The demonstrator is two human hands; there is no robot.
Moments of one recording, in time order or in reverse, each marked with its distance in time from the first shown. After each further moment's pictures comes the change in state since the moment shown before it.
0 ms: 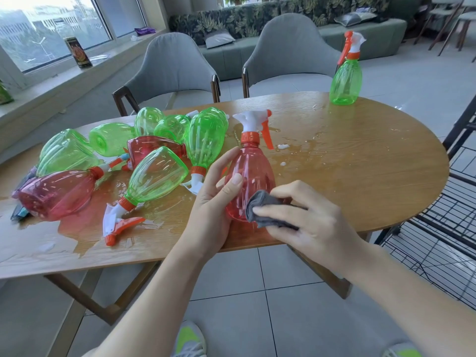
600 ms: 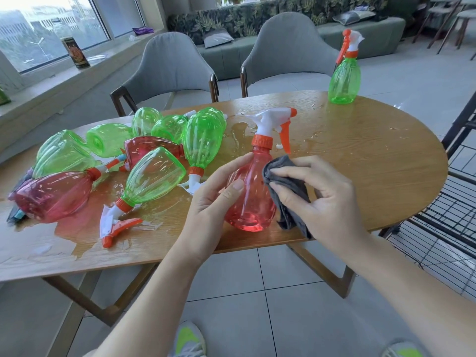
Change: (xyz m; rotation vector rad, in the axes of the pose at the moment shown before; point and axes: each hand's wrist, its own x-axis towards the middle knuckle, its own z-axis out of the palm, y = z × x) left_hand -0.005 0.002 -0.005 0.258 -0.047 0.085; right_hand 0.014 0.008 -0.005 0.179 0.206 0.336
